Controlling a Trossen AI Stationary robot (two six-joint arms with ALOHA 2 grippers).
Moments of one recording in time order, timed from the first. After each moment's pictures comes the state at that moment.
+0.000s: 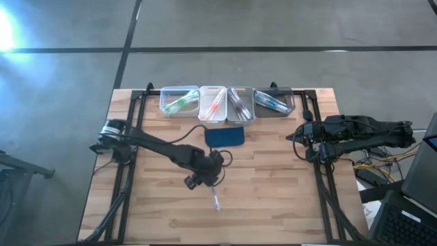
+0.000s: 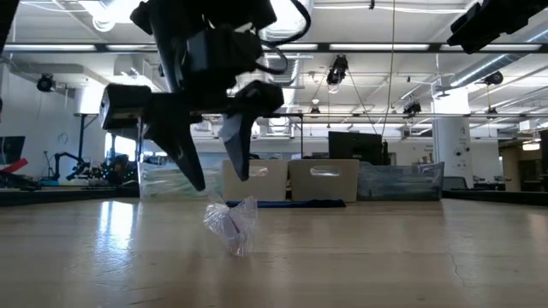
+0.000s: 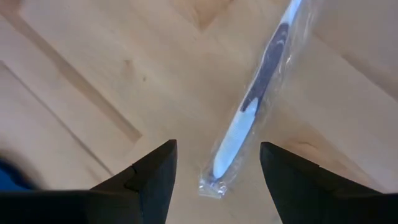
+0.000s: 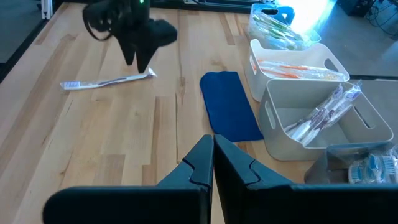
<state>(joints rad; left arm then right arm) -0.20 1.79 1.21 -0.56 0.00 0.68 0.09 0.49 0.73 -0.77 0.16 0.03</state>
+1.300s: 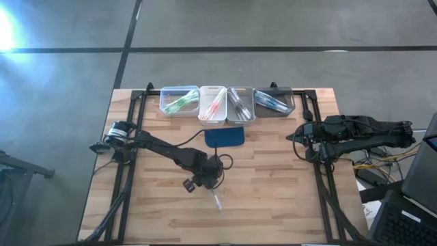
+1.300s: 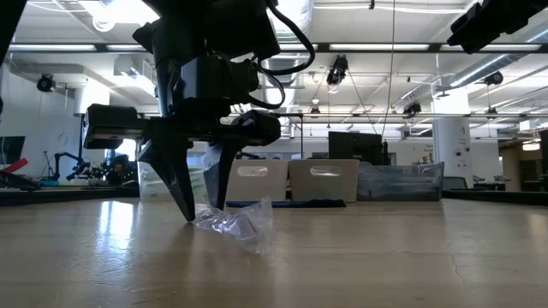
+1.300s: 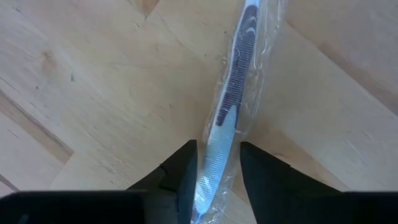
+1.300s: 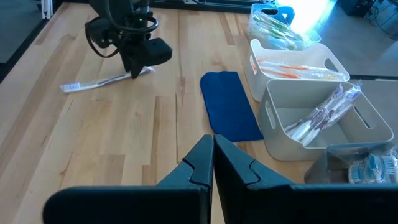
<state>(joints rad) -0.20 1.88 1.21 -0.56 0.10 0.67 0.09 0.49 0.73 -0.77 0.16 0.03</state>
